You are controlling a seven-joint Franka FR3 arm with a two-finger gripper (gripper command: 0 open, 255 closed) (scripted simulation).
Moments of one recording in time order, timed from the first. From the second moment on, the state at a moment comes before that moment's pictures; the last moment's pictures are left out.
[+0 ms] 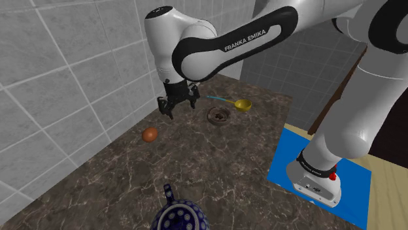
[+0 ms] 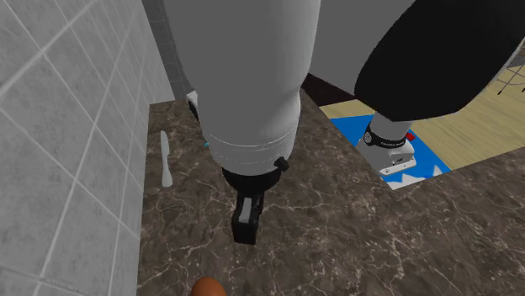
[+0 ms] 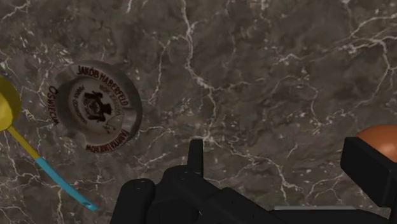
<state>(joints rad) 0.11 0.10 0.49 -1.90 -0.16 1.91 0.95</state>
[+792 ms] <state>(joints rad) 0.35 0.64 0.44 -1.33 -0.41 1.77 1.18</state>
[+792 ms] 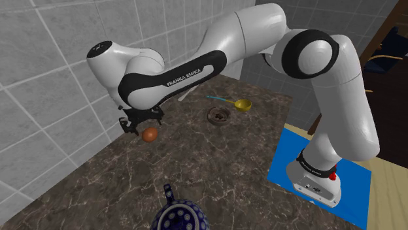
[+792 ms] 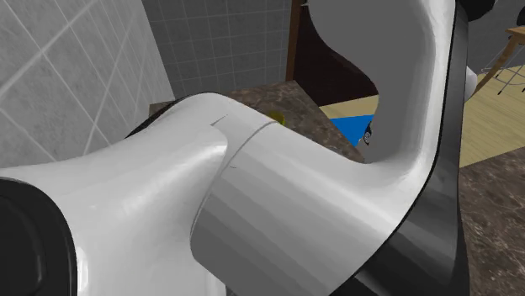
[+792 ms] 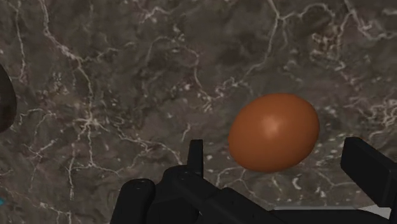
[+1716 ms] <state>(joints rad) 0.35 0.70 0.43 -1.34 -0.44 1.84 1.20</state>
